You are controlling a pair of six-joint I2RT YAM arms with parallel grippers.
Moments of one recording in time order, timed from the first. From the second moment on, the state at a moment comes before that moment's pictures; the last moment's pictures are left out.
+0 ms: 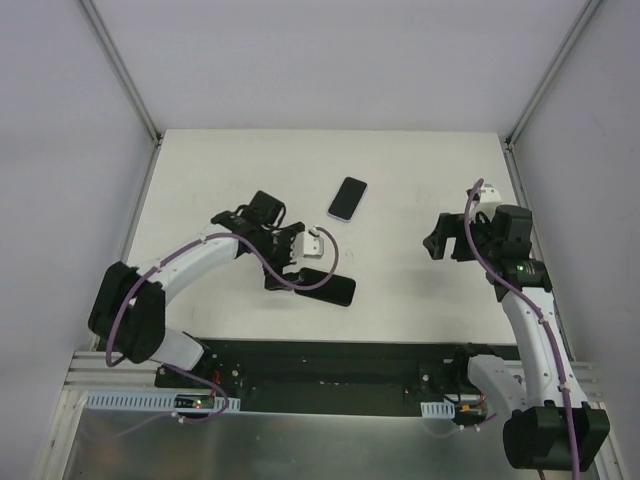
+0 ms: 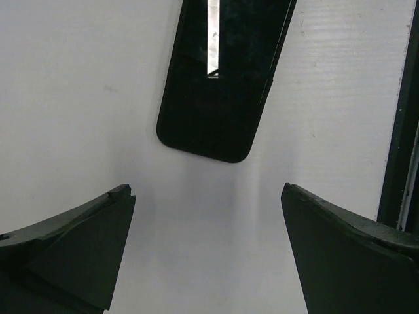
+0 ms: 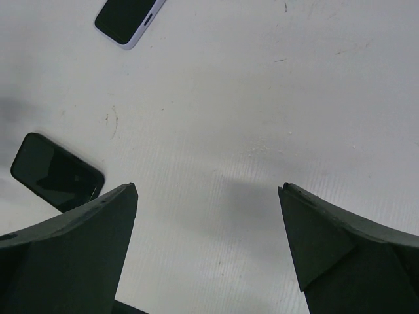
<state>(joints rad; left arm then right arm) -0.51 1.40 0.96 -0.65 0.53 0.87 0.00 0.87 0.79 -0.54 -0.34 0.04</state>
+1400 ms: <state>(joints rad) -0.76 1.82 1.18 -0.69 0.35 1.01 0.00 0.87 0.79 -0.57 -0.41 0.03</state>
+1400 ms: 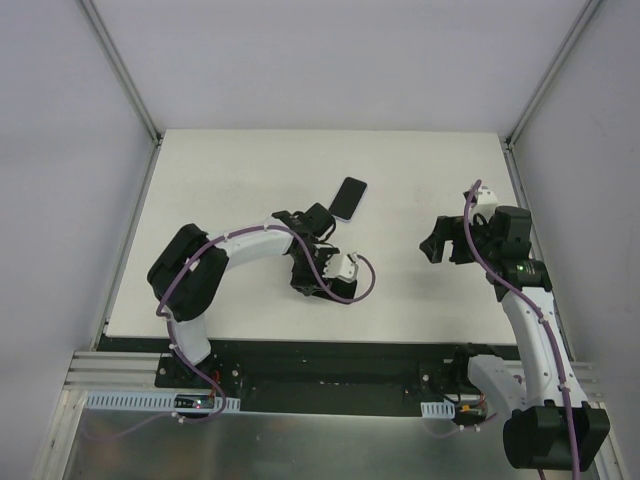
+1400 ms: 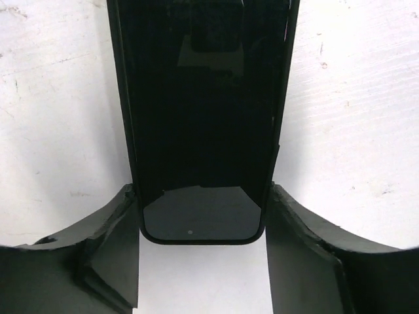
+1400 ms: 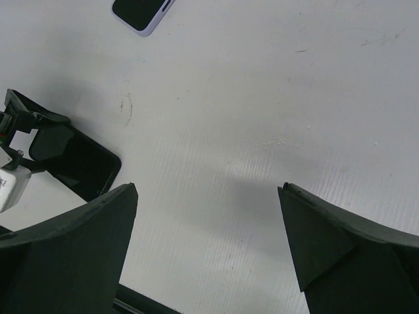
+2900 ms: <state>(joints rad) -0.77 1.78 1.18 -0.59 0.28 0.70 0.07 1.09 0.80 -0.56 -0.49 0.14</state>
